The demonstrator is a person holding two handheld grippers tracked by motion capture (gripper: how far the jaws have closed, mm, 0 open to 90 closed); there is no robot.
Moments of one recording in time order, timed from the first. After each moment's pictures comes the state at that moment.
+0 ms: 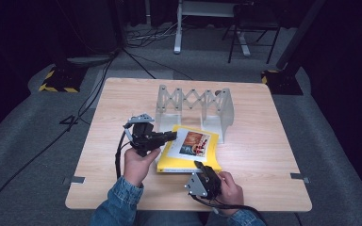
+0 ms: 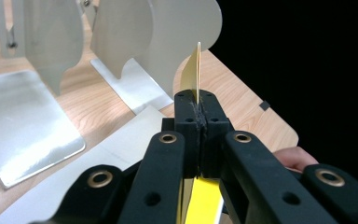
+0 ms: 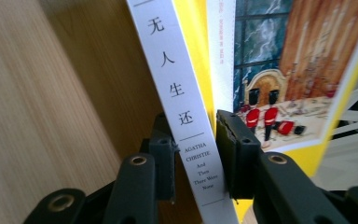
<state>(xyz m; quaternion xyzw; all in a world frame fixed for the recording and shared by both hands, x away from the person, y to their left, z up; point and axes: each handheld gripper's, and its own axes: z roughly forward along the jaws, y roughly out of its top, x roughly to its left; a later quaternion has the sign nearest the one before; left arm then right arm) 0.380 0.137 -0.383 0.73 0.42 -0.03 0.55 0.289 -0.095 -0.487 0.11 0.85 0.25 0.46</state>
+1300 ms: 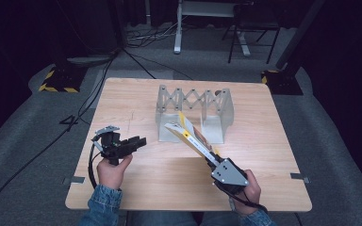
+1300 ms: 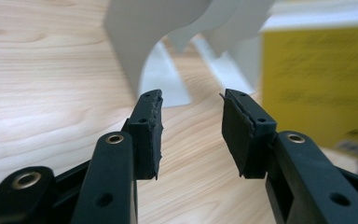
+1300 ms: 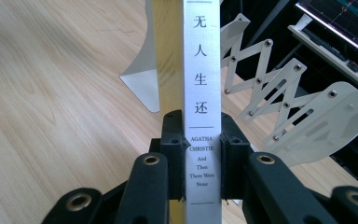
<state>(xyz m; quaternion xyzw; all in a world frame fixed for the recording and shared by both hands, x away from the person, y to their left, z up) 0.367 0.220 -0.436 0.69 0.53 0.04 0.50 0.283 -0.147 -0.409 0.22 0.80 0.39 0.40</state>
